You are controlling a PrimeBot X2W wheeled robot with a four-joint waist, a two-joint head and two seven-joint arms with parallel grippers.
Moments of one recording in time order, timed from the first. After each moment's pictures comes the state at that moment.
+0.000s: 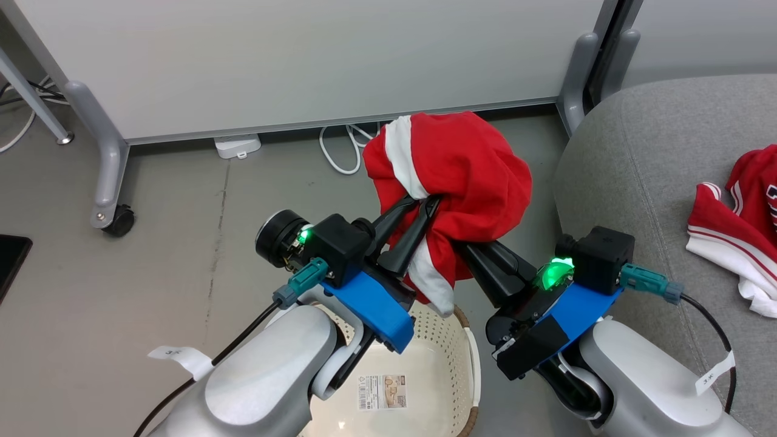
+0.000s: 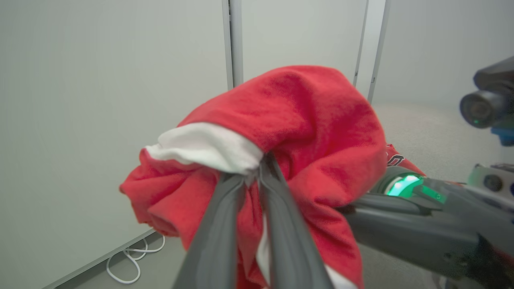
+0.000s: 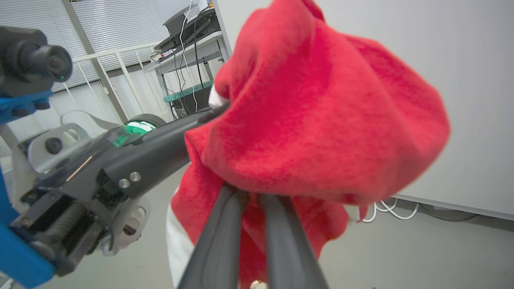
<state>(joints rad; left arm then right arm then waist) -0.64 0.22 -0.91 0.29 -0.61 0.00 -0.21 -0.53 -0.33 0.74 0.23 0.76 0.13 -0.26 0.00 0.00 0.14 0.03</state>
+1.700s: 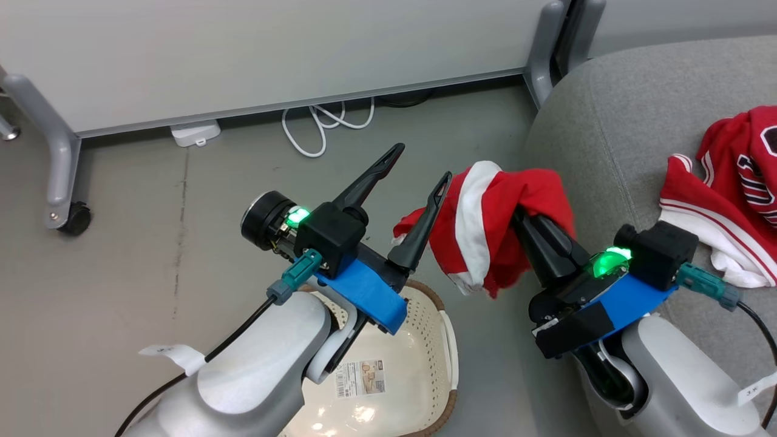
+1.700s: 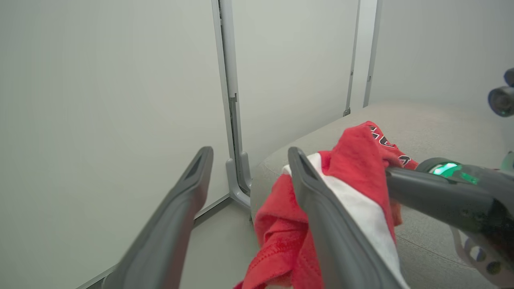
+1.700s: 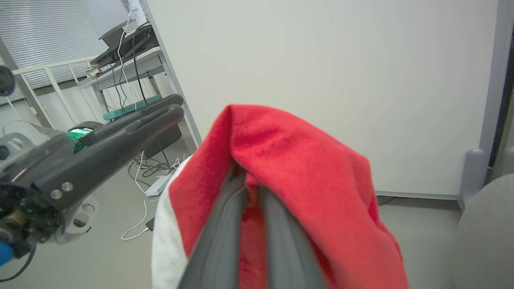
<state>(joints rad) -0.68 0.25 -0.91 0.29 -0.57 0.06 -0.24 -0.45 -0.32 0.54 0.21 0.66 0.13 -0.26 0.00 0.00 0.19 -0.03</state>
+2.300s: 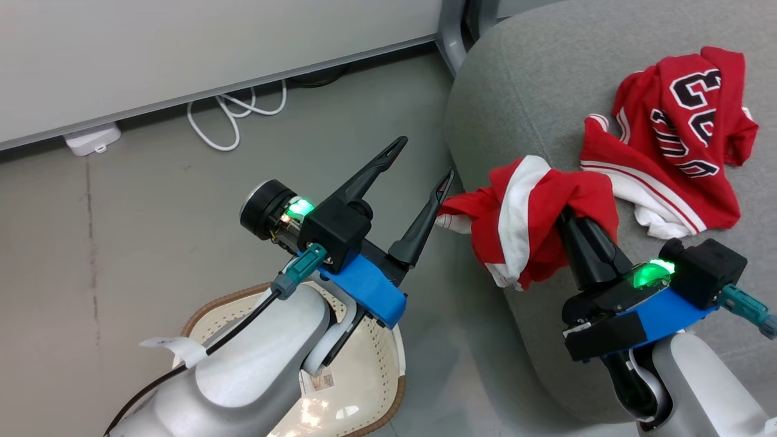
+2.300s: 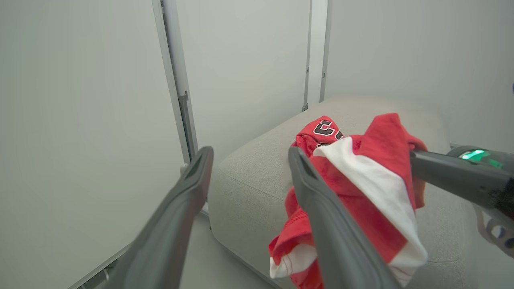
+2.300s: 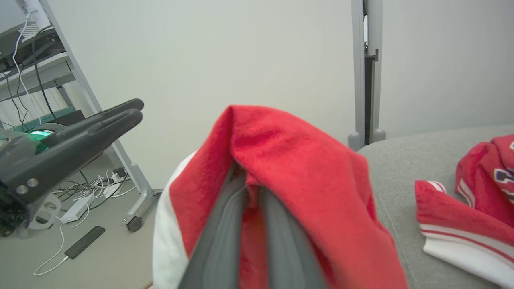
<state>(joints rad) -0.72 0.26 -0.93 0.29 -0.55 0.06 -0.24 -0.33 -0.27 0.35 0.16 0.55 0.13 -0.26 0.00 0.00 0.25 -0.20</state>
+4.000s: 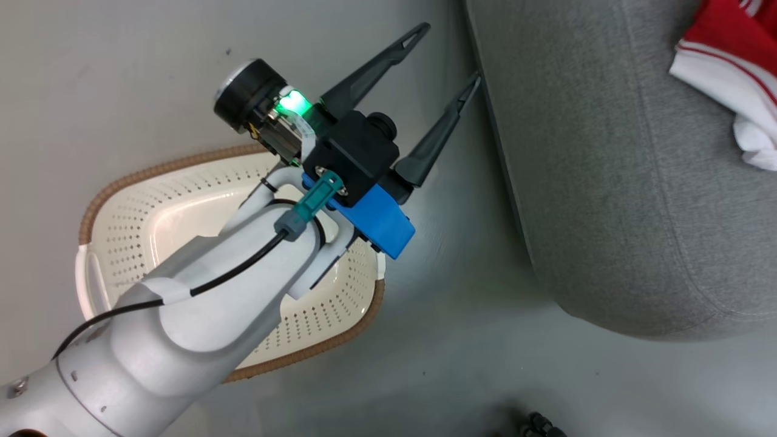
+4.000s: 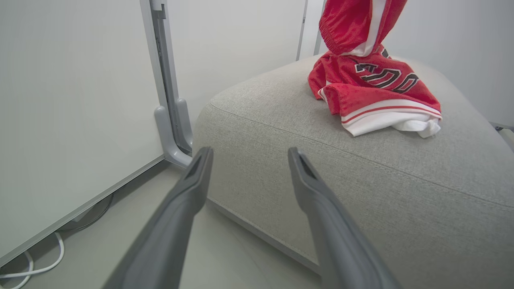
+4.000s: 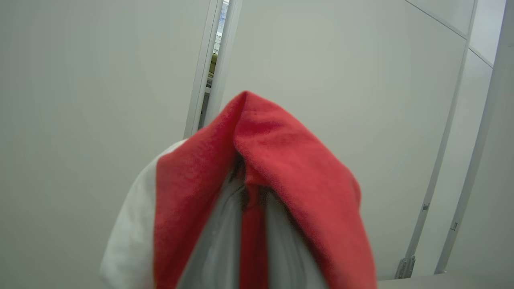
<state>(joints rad) -0.96 0.32 -0.97 0.19 -0.45 0.07 -0.13 -0.93 -0.54 -0.27 0.17 0.41 0.13 -0.26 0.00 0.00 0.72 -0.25</state>
